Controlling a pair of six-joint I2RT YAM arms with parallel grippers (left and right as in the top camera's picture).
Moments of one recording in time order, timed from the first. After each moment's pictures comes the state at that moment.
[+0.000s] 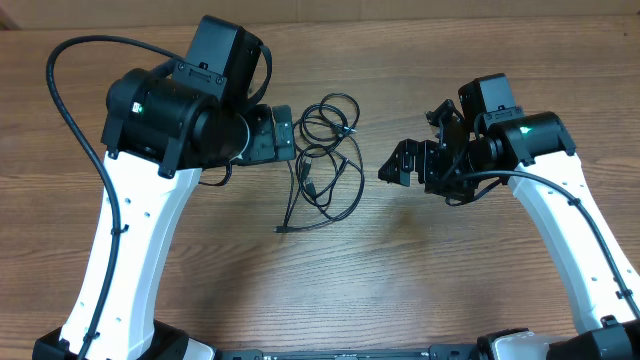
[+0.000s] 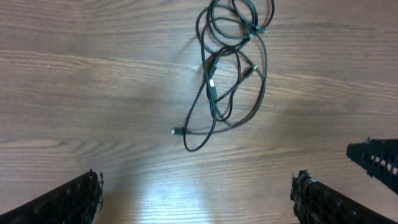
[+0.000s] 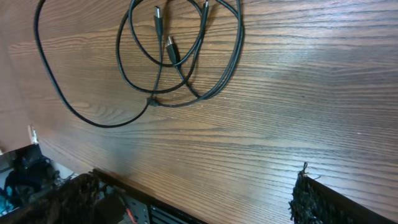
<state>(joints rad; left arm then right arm) -0.40 1.64 2.13 -1.67 -0.02 -0.52 0.21 1.50 1.36 -1.18 -0.52 0.33</state>
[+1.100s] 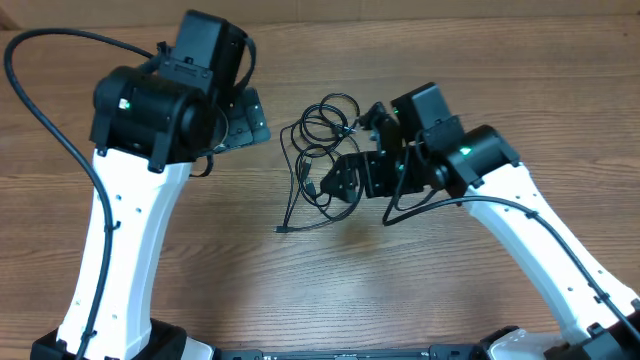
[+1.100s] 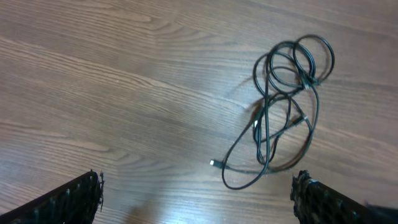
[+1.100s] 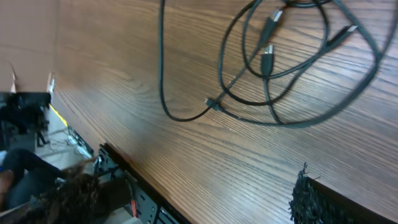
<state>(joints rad) -0.34 1.64 2.13 -1.66 -0.23 -0.59 0.49 1.52 1.36 -0.95 -0.55 0.33</state>
